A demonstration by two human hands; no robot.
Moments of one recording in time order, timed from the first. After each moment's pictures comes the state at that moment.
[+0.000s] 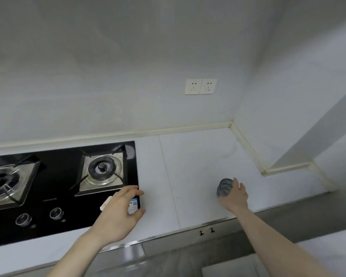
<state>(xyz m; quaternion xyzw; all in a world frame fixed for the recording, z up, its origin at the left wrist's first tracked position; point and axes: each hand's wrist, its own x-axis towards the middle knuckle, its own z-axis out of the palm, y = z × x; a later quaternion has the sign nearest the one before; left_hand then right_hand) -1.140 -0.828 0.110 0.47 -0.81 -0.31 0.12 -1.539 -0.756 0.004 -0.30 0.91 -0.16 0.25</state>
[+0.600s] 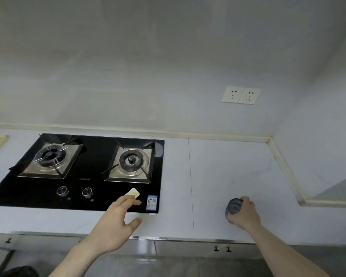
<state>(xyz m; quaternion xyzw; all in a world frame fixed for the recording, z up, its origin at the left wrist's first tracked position) -1.095 -0.791 0.095 0.58 -0.74 -0.32 0.12 -1.537 -0.790 -0.027 -0.39 0.85 -0.12 0.33</state>
